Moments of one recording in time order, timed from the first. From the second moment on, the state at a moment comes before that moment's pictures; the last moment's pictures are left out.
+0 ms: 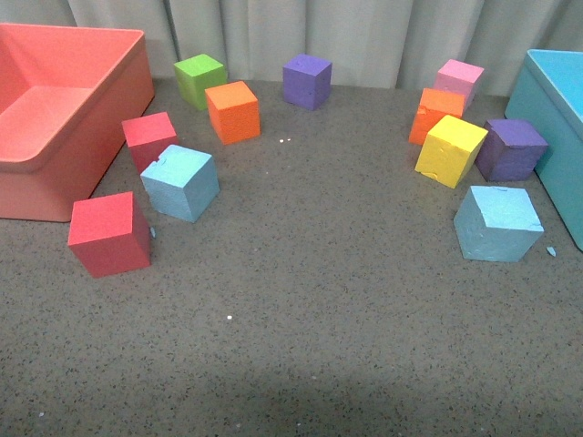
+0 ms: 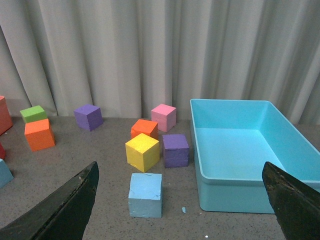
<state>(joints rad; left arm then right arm) 0.00 0.00 0.02 0.00 0.00 0.00 0.00 0.00 0.00 0.00 0.00 0.00</state>
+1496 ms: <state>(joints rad) 0.00 0.00 0.02 0.00 0.00 0.00 0.07 1.28 0.49 0.15 0.07 0.06</state>
